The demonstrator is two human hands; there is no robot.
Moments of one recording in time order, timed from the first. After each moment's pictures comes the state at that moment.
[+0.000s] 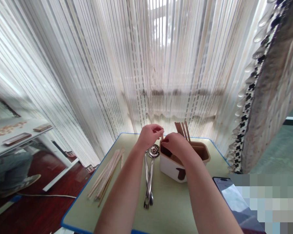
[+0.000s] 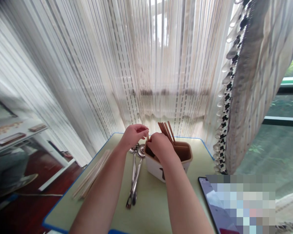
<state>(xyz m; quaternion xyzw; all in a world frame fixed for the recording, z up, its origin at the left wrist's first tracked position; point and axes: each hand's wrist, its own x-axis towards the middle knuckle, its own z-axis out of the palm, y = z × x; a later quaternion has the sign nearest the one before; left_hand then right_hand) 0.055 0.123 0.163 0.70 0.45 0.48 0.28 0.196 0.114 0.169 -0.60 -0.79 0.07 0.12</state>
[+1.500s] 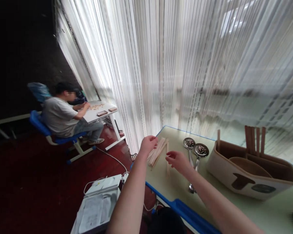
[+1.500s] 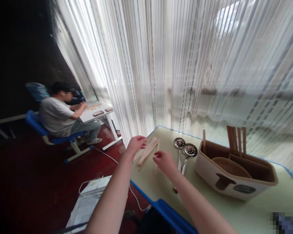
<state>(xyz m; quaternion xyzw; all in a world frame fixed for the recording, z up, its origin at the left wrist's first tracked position) -0.129 0.000 0.090 0.38 0.66 0.58 0.29 0.042 0.030 0.076 -0.41 -0.81 0.38 0.19</state>
